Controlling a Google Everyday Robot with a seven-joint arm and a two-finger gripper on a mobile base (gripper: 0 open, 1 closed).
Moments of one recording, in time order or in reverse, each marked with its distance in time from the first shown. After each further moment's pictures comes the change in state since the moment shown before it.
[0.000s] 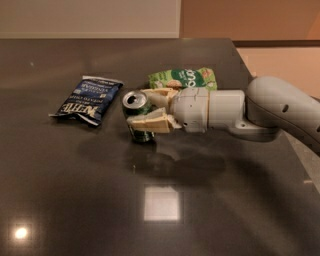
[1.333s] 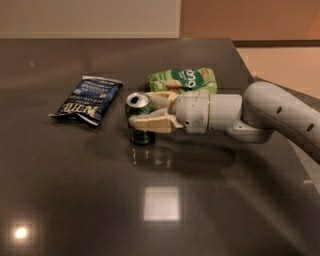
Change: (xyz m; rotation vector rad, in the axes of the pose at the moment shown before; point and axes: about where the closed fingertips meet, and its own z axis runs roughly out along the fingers) arm 0.014 -0.009 0.001 -0.034 -0.064 0.123
